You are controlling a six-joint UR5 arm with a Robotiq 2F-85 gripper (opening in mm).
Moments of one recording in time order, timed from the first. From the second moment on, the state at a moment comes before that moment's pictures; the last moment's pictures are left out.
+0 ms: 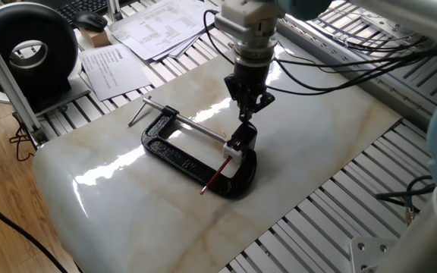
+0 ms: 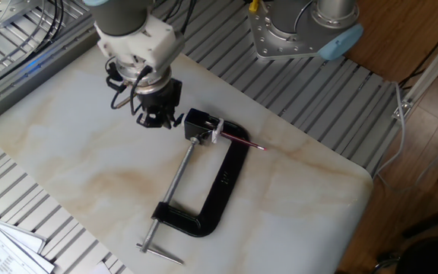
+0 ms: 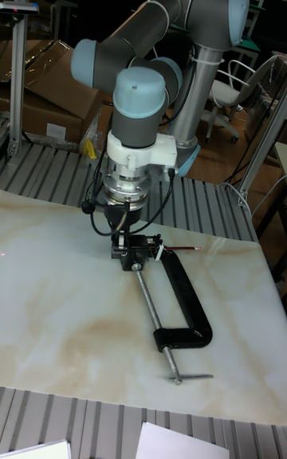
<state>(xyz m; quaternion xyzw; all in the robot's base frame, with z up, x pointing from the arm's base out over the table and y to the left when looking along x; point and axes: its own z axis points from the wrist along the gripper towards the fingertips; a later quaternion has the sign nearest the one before) 0.489 -0.018 0.069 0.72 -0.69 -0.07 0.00</state>
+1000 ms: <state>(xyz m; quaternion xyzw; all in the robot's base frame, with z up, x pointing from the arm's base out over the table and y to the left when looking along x) 0.460 -0.024 0.073 0.69 -0.72 -0.07 0.00</state>
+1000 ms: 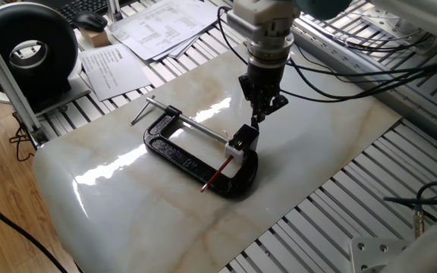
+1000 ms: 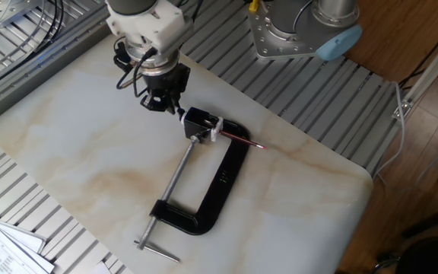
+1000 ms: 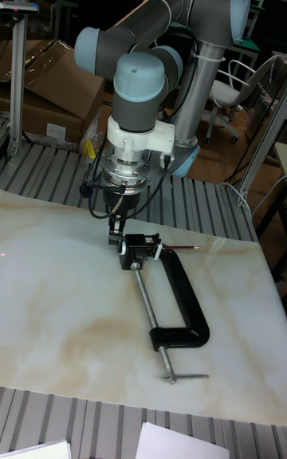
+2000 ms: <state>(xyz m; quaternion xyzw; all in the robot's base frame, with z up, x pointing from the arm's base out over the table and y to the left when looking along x) 0.452 -0.019 0.080 0.68 -0.72 -0.10 0.01</state>
